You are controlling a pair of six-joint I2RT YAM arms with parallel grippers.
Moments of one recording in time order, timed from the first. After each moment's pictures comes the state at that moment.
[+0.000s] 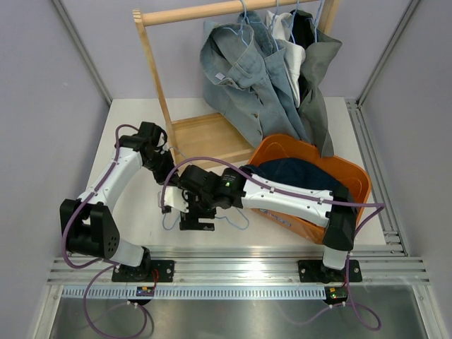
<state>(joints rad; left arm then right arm) -0.18 1.46 1.20 -1.03 0.34 -0.60 1.23 1.81 1.71 -0.86 -0.18 -0.45</state>
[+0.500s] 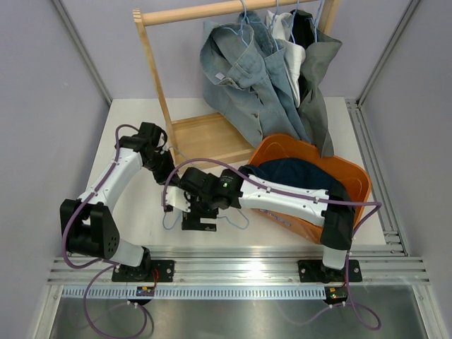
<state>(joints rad) -0.18 1.46 1.20 -1.03 0.34 -0.60 1.24 1.83 1.66 -0.86 -0.03 -0.42</state>
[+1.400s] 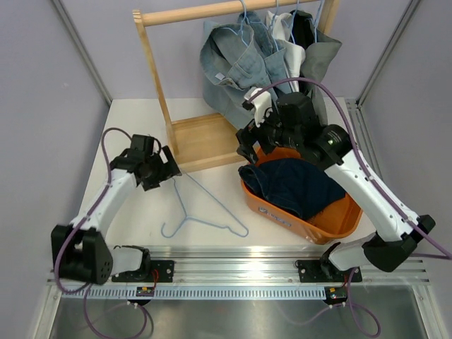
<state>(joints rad) -0.16 1.32 0.96 -0.70 0.06 -0.62 0.71 1.43 1.73 -0.83 -0.23 -0.17</state>
